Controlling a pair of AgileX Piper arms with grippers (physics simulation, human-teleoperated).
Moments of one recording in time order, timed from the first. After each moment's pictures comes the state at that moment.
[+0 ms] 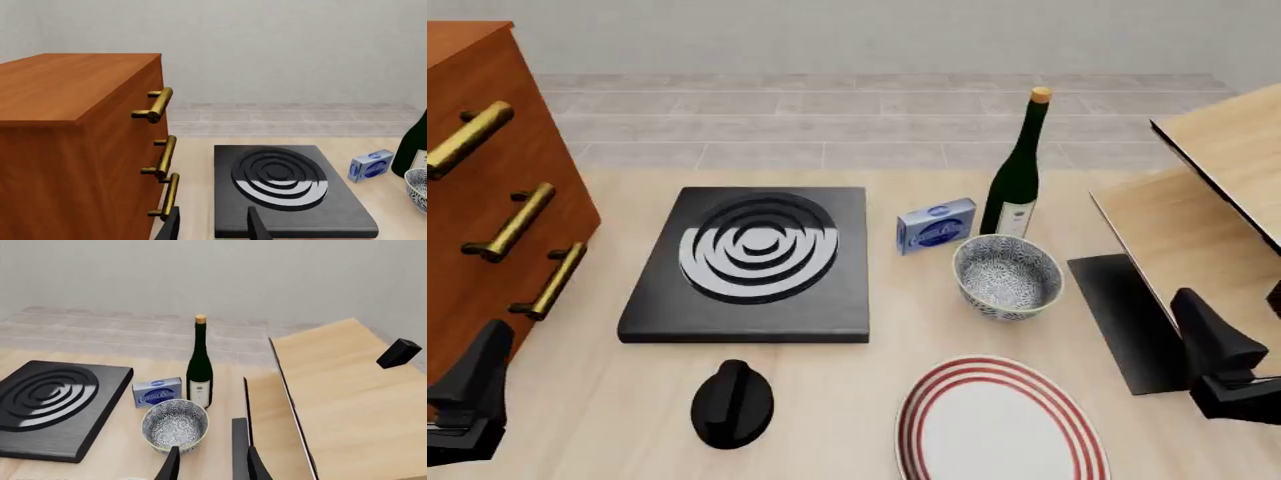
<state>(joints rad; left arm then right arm) 0.00 0.00 0.00 0.00 0.00 0.06 0.26 -0.13 0.00 -0.04</state>
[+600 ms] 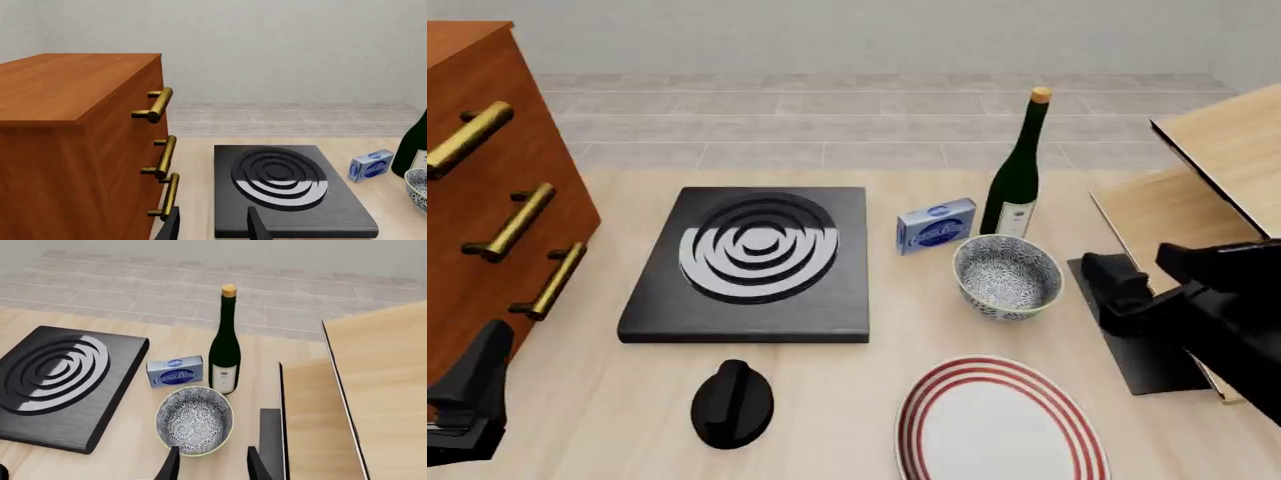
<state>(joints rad) 0.00 0.00 0.00 0.00 0.00 0.16 0.86 -0.27 -0.23 -0.01</state>
